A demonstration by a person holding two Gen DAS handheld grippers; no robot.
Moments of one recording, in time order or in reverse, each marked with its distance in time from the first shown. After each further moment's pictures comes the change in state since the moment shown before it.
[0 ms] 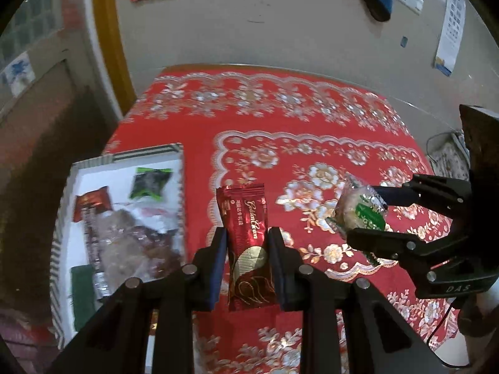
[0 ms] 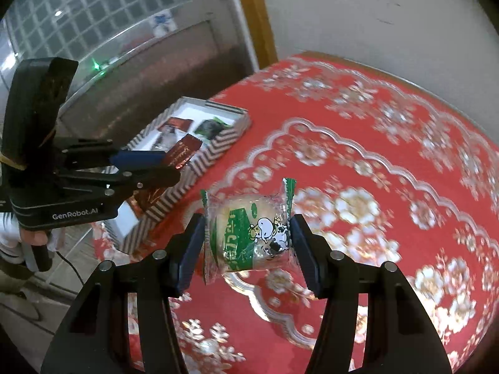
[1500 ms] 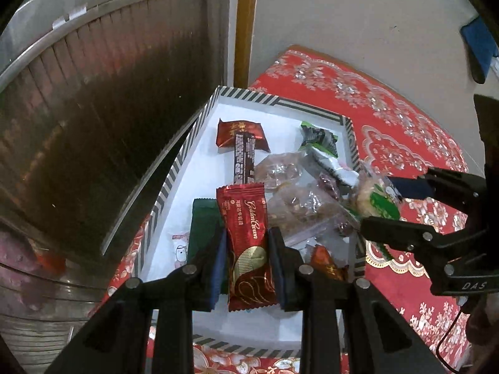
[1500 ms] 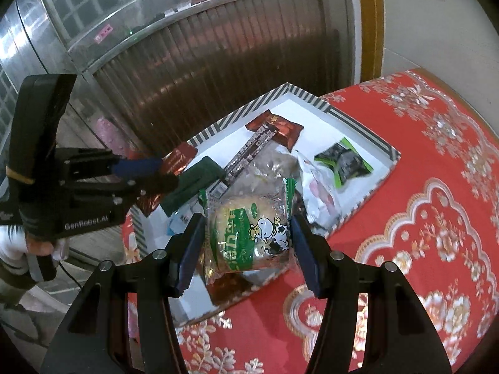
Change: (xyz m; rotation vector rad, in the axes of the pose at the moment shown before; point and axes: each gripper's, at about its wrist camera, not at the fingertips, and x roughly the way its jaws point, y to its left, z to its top) left arm -0.008 0.170 -0.077 -0.340 0.044 0.185; right arm 0.131 0.131 0.073 -0.231 0.136 0.182
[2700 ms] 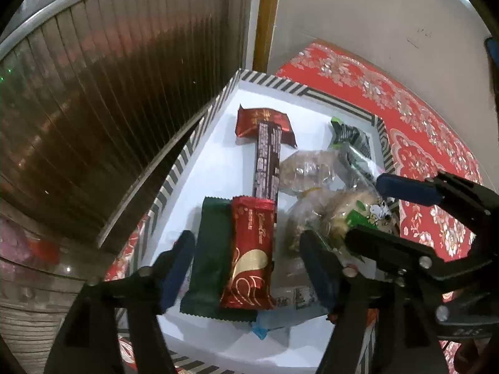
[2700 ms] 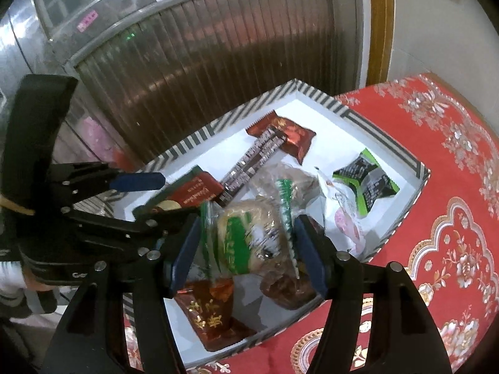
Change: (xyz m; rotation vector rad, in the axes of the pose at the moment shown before) left arm 0.039 0.017 0.006 -0.060 0.015 0.042; right arm 0.042 0.012 0.014 -0.021 -0.042 -0.035
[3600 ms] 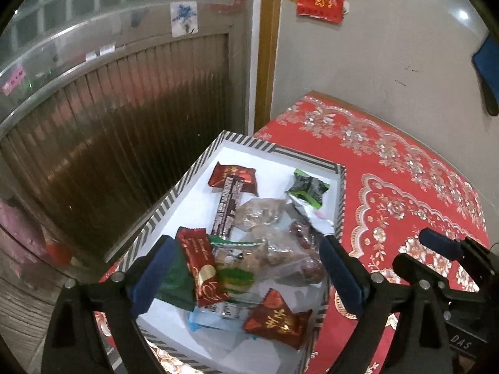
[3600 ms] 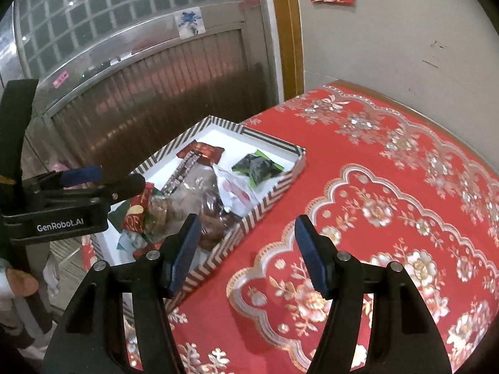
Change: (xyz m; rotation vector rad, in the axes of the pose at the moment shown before) left arm -0.064 -0.068 -0.012 -0.038 -0.249 0.089; right arm -0.101 -0.049 -0.067 0.183 -0.173 -0.219
